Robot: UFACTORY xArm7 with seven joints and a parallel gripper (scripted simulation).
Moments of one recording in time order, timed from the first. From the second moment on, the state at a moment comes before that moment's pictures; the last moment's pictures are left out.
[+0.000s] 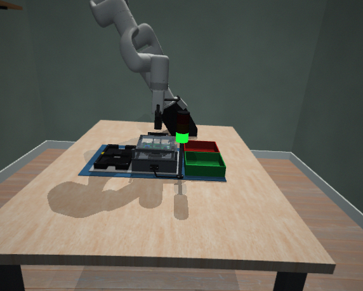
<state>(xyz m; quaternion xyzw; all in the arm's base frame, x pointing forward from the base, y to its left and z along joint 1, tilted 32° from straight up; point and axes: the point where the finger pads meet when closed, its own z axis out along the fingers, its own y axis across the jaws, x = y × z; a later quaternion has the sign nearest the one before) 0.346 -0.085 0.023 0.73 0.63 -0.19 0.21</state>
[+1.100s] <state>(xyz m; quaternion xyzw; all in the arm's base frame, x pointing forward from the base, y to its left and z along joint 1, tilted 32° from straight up) 0.347 -0.092 0.010 0.73 0.63 -0.19 0.21</state>
